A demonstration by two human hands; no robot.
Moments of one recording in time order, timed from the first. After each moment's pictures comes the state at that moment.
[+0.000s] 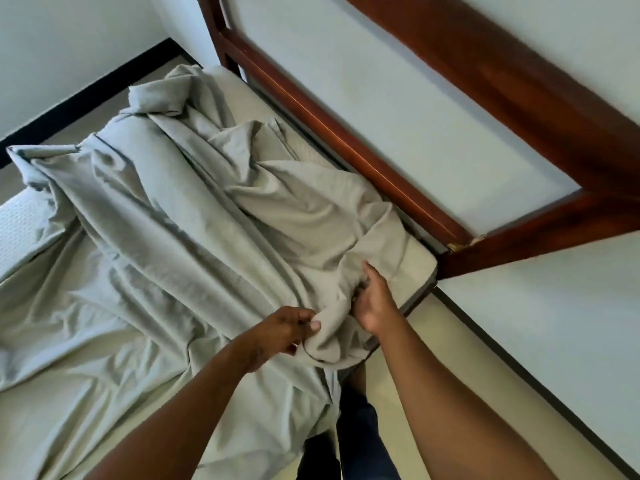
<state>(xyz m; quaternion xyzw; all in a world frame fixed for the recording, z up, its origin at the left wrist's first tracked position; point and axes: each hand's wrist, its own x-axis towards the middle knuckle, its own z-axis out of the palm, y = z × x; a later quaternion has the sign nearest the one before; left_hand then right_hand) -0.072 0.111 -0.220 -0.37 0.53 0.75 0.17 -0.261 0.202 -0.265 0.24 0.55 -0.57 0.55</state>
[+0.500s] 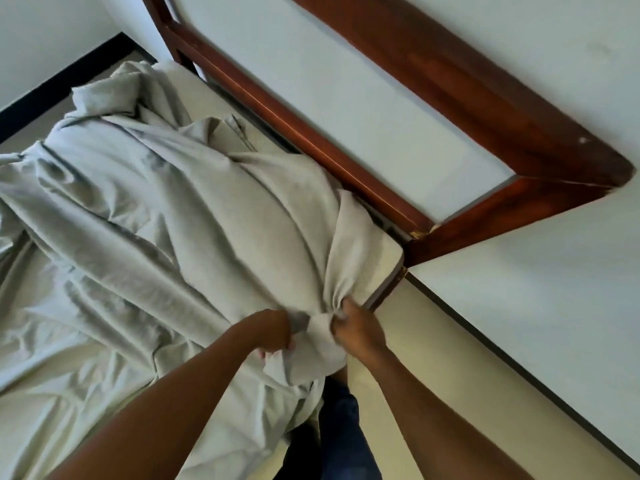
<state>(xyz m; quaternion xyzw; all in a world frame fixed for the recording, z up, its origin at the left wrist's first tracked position) -0.133 0.125 -0.243 -0.25 0.76 0.38 0.46 -0.259 0.283 -0.253 -0.22 0.86 -0.16 0.43</state>
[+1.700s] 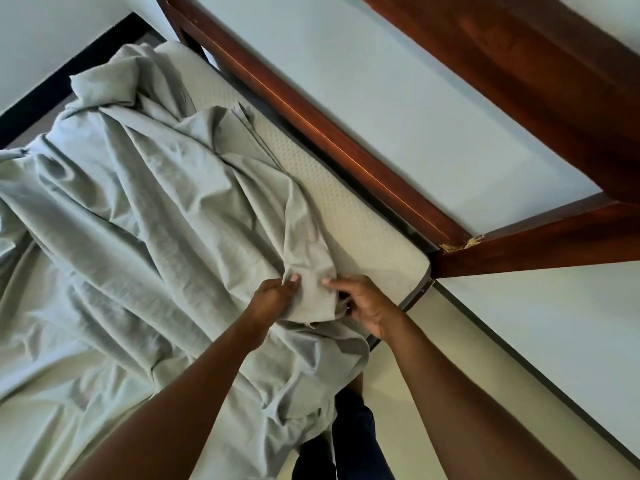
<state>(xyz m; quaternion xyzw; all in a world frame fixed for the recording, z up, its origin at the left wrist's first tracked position) -0.162 0.088 -0.288 -0.56 0.48 0.67 0.06 -0.326 0.213 -0.300 0.01 0.60 -0.44 0.67</state>
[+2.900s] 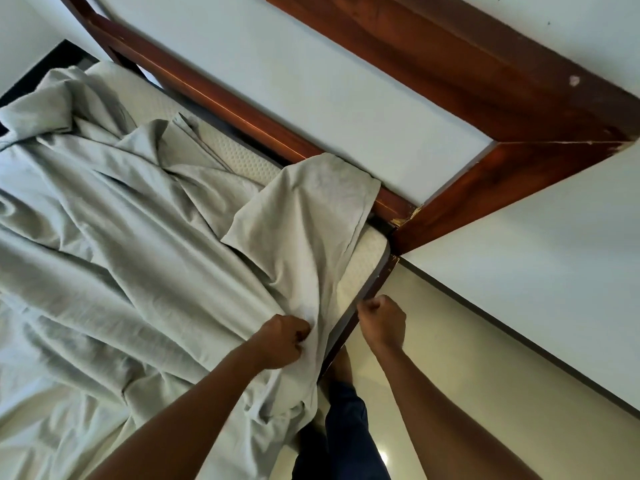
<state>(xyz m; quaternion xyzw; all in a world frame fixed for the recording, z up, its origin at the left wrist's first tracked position) -0.169 0.157 -0.306 -0.20 0.84 0.36 0.35 -0.307 0.327 -0.338 0.05 0.90 -0.29 0.31</state>
